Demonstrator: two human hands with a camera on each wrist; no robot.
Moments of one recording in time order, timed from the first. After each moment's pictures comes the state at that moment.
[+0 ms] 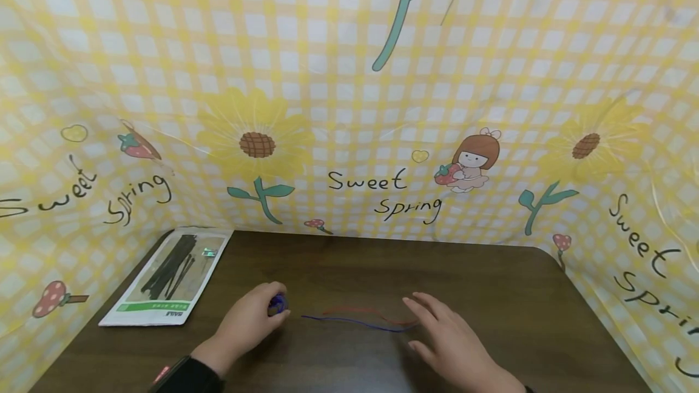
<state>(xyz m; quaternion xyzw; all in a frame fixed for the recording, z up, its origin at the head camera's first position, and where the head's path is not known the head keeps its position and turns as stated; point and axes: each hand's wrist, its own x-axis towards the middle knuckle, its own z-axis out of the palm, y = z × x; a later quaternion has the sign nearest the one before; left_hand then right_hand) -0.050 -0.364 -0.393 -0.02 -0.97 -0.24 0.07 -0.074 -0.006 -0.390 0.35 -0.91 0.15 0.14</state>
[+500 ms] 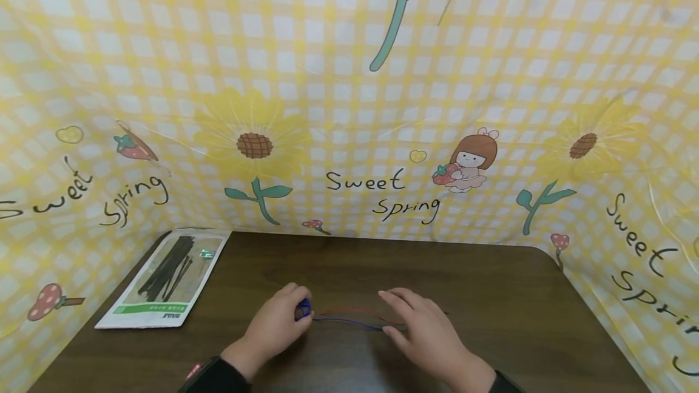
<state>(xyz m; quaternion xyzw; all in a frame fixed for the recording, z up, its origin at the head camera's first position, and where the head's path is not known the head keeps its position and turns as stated) -0.058 -0.324 -0.396 -0.08 -0.96 -0.27 0.08 -0.076 -0.041 -0.374 0.36 -0.91 0.17 0.12</state>
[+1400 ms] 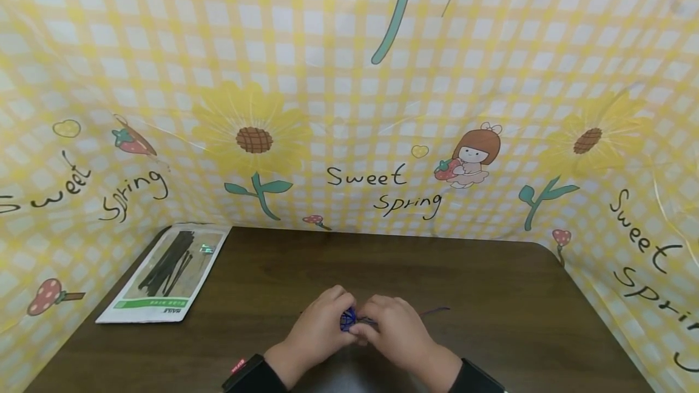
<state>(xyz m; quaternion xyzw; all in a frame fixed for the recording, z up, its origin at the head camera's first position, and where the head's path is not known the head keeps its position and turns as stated) -0.054 -0.266 -0.395 -0.22 -0.92 -0.29 0.12 -0.078 -0.081 -0.380 0.41 -0.87 0.24 0.11</state>
